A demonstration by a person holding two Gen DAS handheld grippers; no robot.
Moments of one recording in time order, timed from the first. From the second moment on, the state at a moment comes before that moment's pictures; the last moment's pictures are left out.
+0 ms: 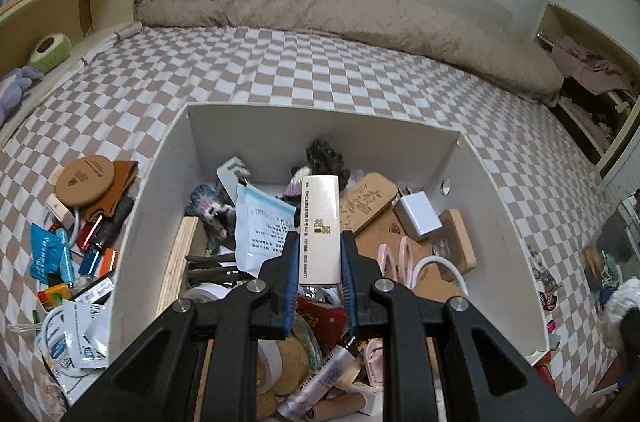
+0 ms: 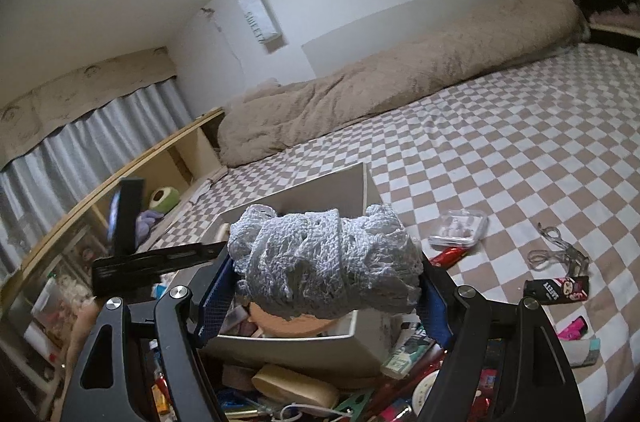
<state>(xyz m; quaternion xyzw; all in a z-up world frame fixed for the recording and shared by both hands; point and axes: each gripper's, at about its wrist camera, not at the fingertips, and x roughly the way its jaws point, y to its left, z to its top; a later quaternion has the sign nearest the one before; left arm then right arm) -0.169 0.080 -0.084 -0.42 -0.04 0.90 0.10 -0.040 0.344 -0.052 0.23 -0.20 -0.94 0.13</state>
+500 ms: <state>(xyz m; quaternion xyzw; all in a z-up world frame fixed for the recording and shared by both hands) -0.163 0.060 -0.069 -0.39 -0.07 0.91 0.11 -0.047 0.298 -0.039 0.25 -0.15 -0.94 0.15</state>
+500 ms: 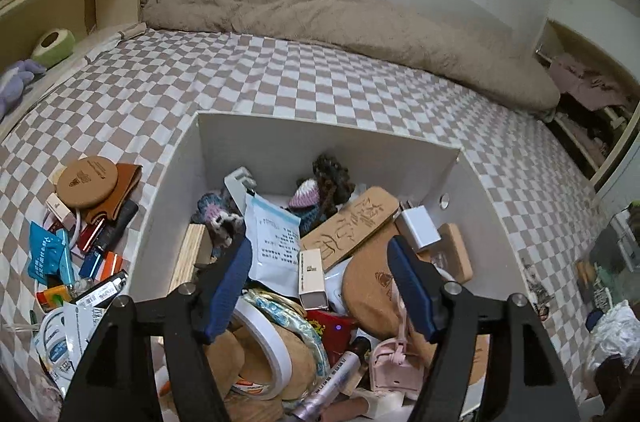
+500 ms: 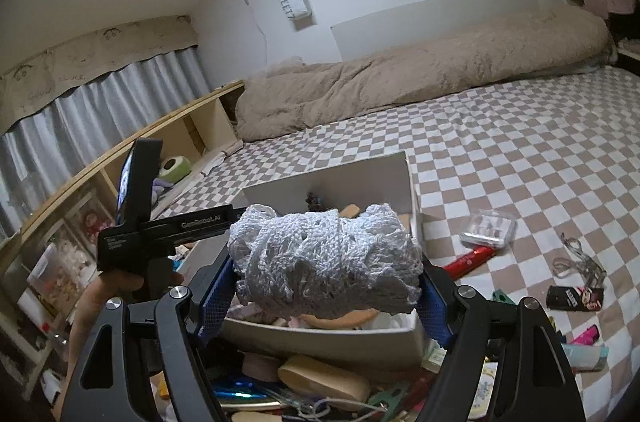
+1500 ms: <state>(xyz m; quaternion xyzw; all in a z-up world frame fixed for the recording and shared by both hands) -0.134 -0.049 -0.008 -0.29 -0.13 0.95 0.04 -0.180 0.213 -0.002 0.41 -0.13 -0.90 0.13</state>
